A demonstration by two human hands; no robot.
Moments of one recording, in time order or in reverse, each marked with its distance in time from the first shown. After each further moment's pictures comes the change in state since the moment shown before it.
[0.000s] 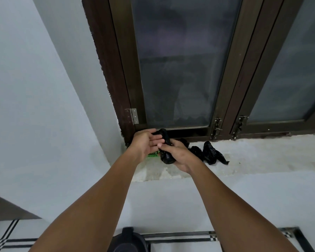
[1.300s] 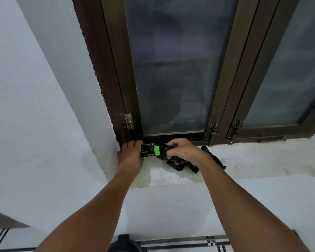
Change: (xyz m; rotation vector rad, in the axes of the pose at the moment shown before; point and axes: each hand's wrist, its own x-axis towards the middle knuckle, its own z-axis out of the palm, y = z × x) left_hand 0.029 -0.049 -0.046 1.528 0.303 0.561; right_hand -0.008 -0.049 -0.034 -0.611 0.072 0.017
